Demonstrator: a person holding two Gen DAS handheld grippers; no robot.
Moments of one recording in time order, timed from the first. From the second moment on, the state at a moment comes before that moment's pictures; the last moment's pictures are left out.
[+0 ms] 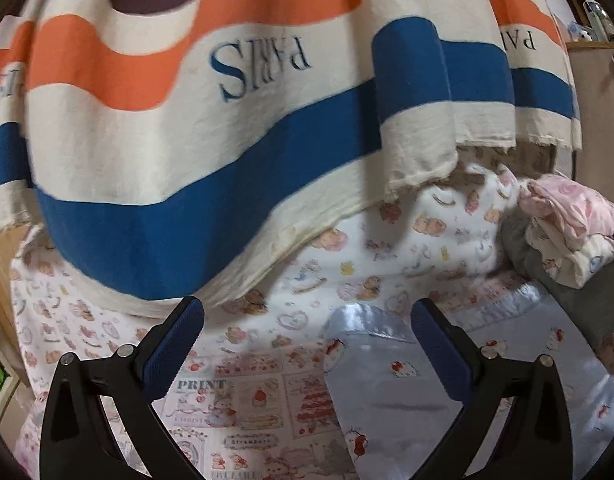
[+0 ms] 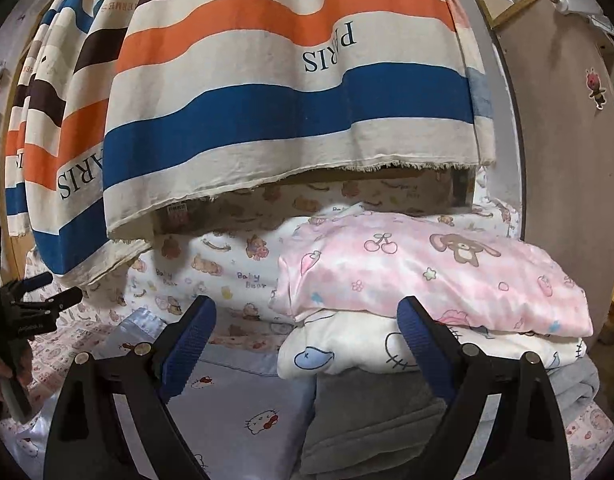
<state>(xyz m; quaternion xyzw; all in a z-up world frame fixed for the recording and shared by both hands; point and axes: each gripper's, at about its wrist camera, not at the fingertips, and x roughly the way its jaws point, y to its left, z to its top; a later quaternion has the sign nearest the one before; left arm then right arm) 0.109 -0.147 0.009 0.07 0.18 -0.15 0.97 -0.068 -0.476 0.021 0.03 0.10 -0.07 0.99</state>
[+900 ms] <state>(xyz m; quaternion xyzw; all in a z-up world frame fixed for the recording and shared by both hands) 0.204 -0.206 -0.061 0.00 0.47 -0.21 0.86 -0.062 -0.483 0.025 0.03 0.16 -0.06 0.99</state>
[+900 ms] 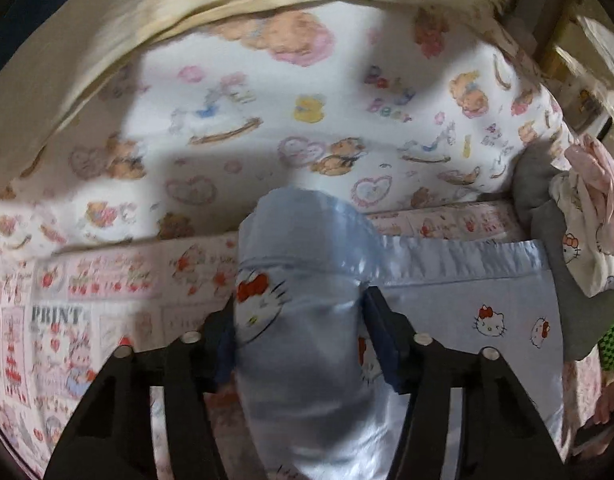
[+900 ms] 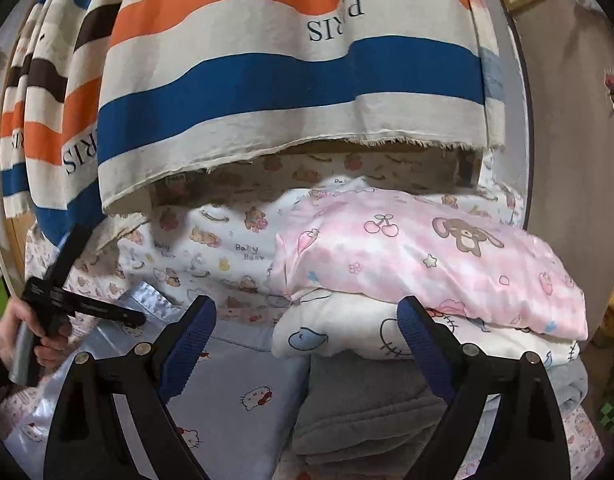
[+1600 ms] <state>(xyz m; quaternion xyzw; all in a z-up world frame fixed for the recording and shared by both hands) 0.161 -0.149 -0.012 0.08 0.35 -0.13 0.93 -0.042 -0.462 0.015 0.08 0.22 0.06 0.97</state>
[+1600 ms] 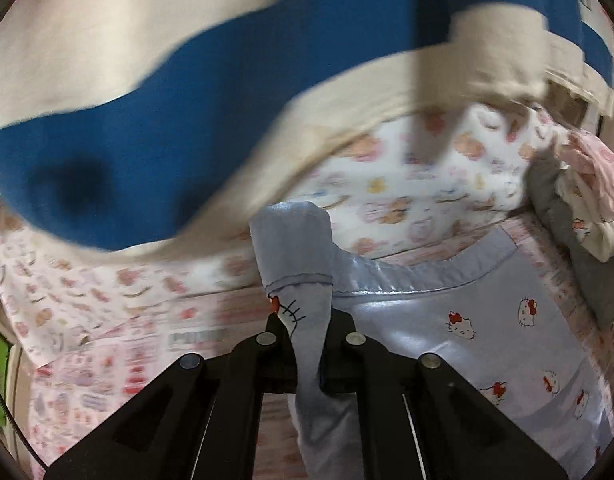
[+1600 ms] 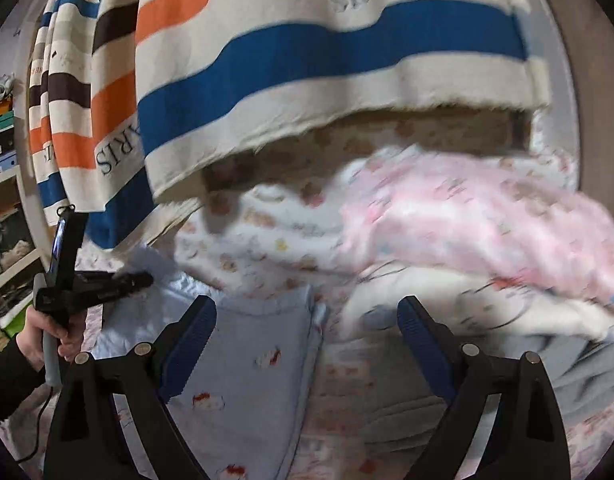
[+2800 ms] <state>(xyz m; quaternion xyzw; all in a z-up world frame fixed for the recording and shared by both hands) 0.215 -0.118 -0.045 0.06 0.40 -0.12 0.91 0.127 -0.399 -0.051 0.00 0.44 0.06 0.89</state>
